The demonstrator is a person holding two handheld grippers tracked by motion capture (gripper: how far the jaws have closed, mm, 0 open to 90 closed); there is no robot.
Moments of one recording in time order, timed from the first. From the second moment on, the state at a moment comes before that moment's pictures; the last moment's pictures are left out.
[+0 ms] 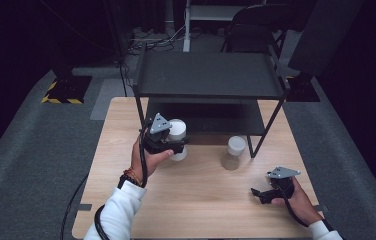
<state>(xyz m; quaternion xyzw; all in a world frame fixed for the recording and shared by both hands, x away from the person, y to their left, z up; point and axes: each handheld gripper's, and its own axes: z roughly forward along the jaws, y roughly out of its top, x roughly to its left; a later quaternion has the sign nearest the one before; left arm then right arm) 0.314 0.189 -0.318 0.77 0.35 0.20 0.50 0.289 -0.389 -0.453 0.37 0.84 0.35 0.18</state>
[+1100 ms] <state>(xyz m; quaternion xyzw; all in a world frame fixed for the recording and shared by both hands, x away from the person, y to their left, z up) 0.323 0.185 -0.258 0.76 0.33 0.19 0.52 0.289 -0.389 -0.453 0.37 0.84 0.35 0.18</state>
